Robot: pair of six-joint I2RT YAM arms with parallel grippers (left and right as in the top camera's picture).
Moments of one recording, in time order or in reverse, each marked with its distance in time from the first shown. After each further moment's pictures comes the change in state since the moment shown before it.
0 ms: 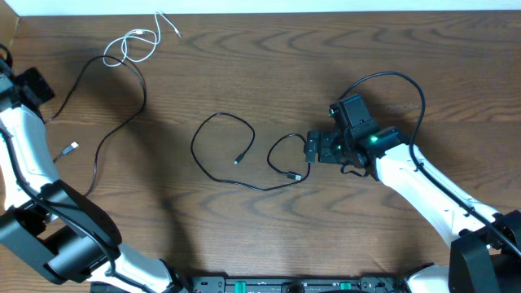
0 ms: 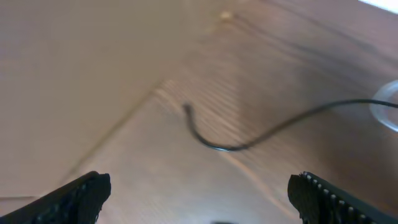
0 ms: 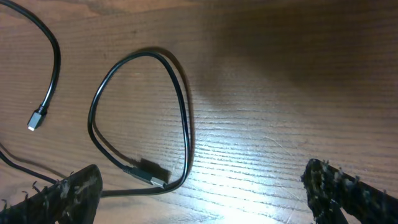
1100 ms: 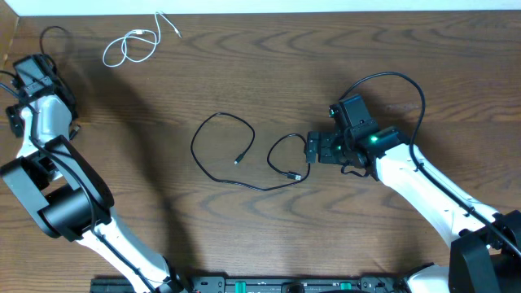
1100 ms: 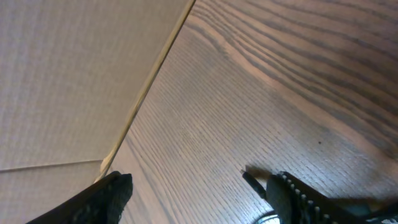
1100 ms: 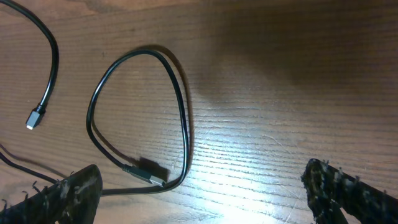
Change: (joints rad) left arm -0.068 0.279 0.000 0.037 -0.437 0.163; right arm 0.000 0.000 0.000 -0.005 0.000 0.000
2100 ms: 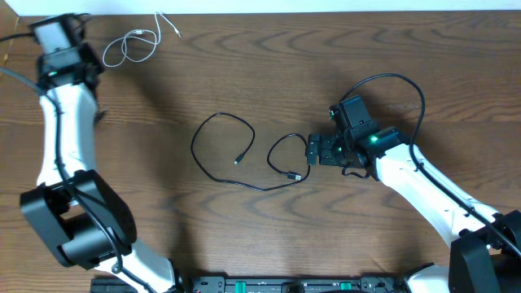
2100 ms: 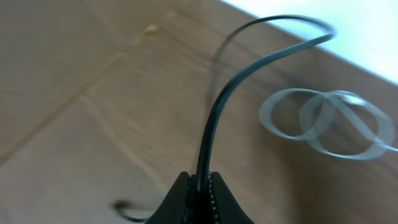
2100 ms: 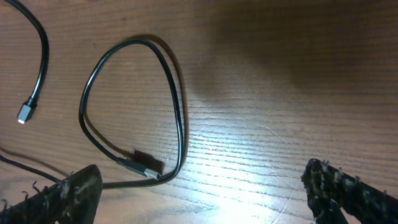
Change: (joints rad) left arm -0.187 -0.264 0.000 -0.011 0.333 -0.373; right arm 0.000 0.000 0.000 -0.029 0.000 0.000
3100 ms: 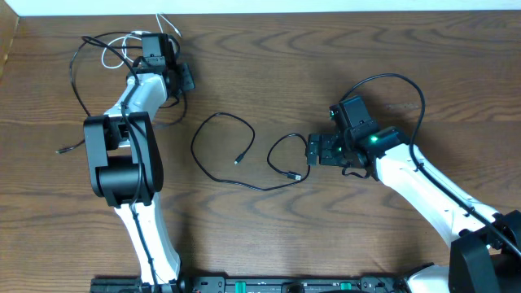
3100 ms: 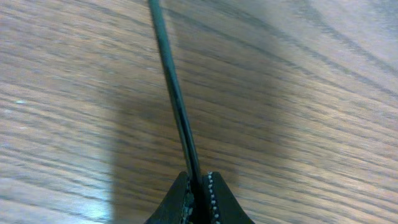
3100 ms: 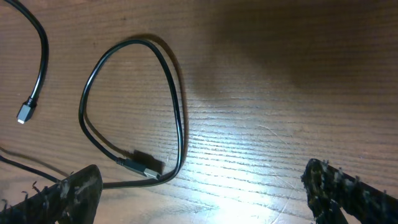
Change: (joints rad) left arm -0.287 0.380 0.005 0.087 0.375 -0.076; right arm 0.000 0.000 0.000 0.000 0.000 0.000
